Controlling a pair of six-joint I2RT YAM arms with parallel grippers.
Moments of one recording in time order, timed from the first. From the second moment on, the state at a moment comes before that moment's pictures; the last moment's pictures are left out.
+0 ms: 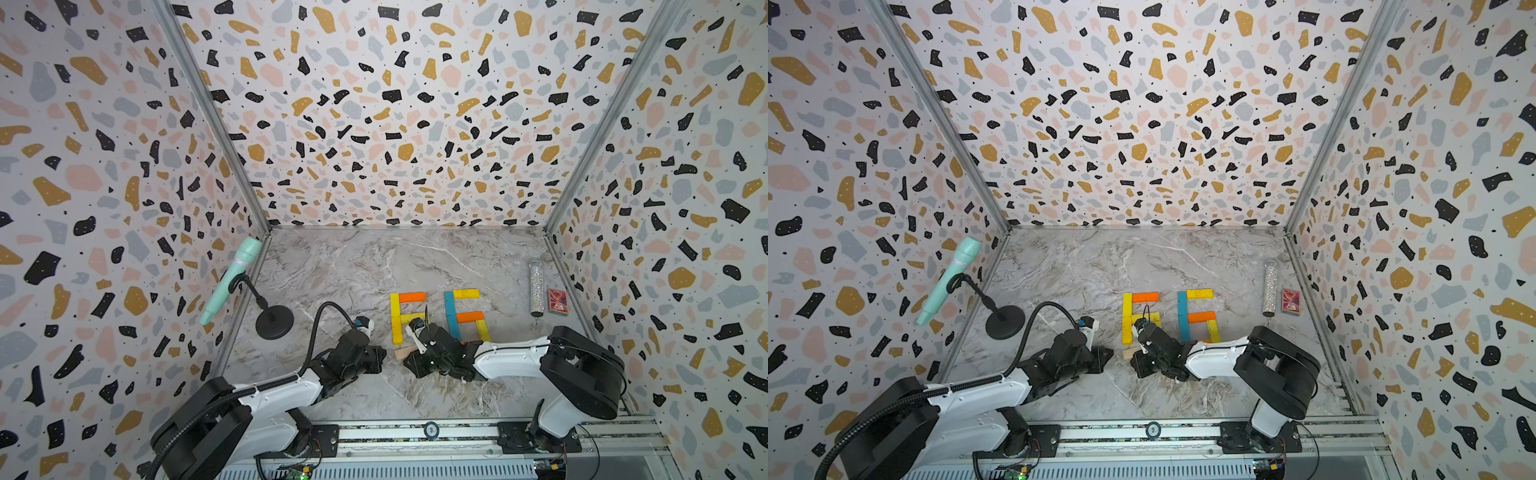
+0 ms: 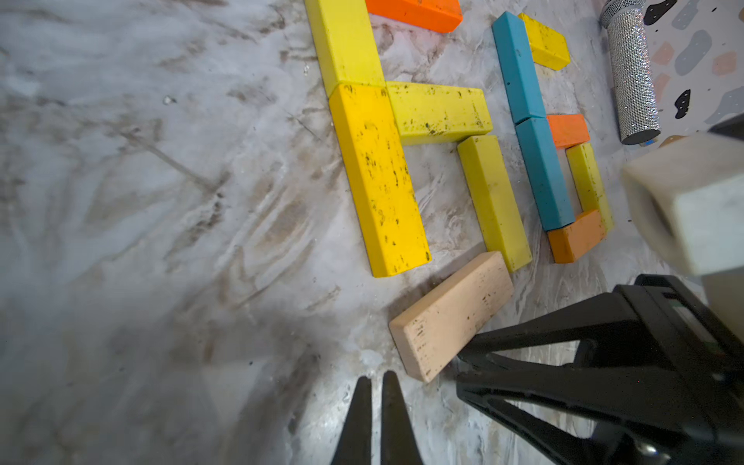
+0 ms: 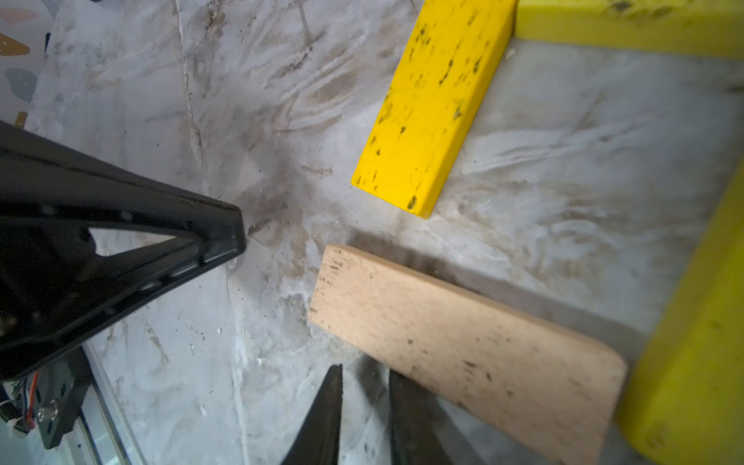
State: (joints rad) left arm -0.74 1.16 0.27 0.15 0.09 -0.71; right arm 1.01 1.63 0.66 0.12 -0.13 0.58
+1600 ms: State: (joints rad) left arm -0.74 1.25 0.22 0.29 0.10 -0.71; right arm 1.00 1.69 0.75 0.08 -0.15 0.54
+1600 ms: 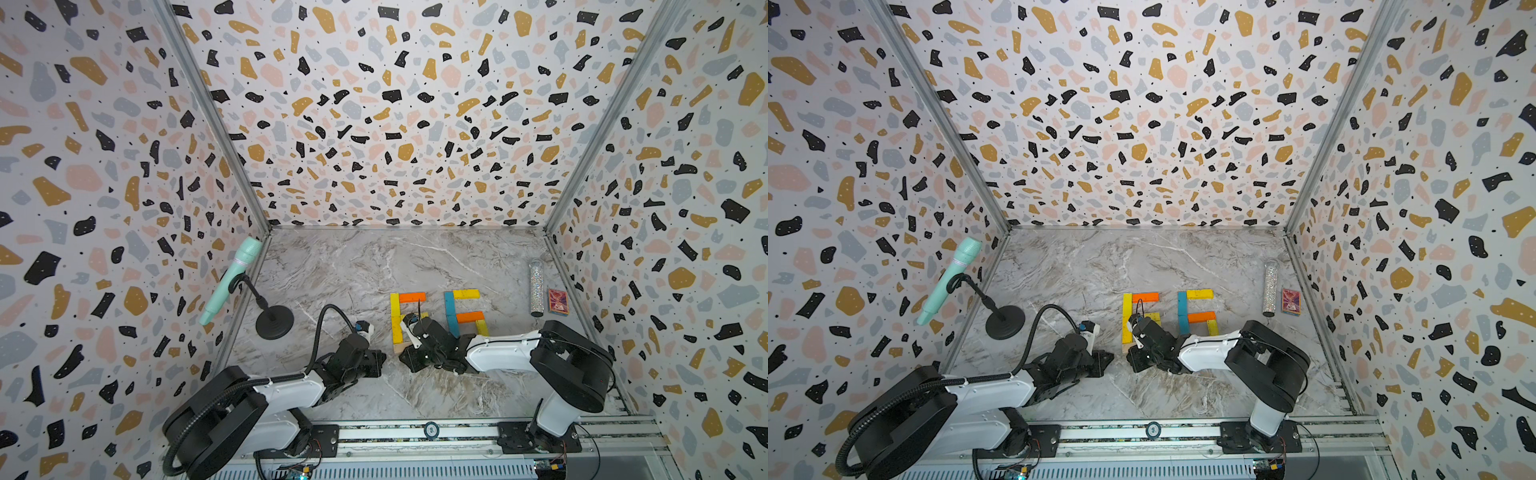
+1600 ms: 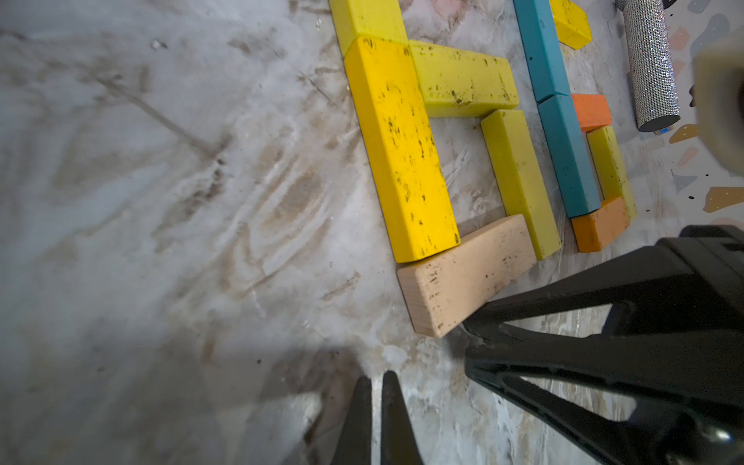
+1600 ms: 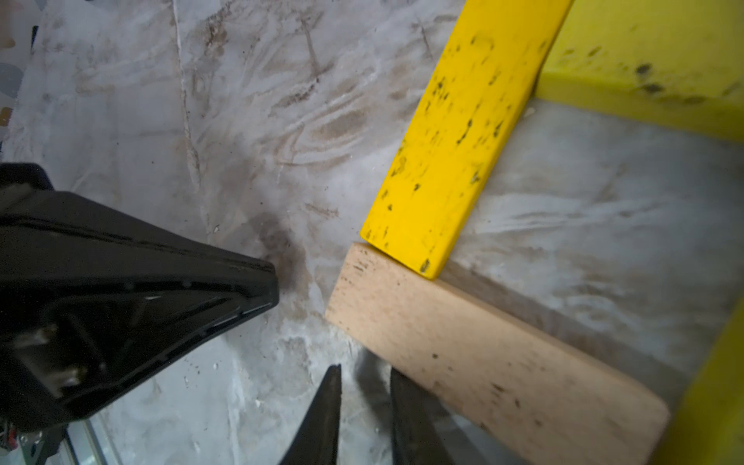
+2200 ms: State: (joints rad) left arm -0.74 1.25 0.20 0.32 0.11 -0.72; right arm 0.94 1.43 0.68 -0.02 -0.09 0.54
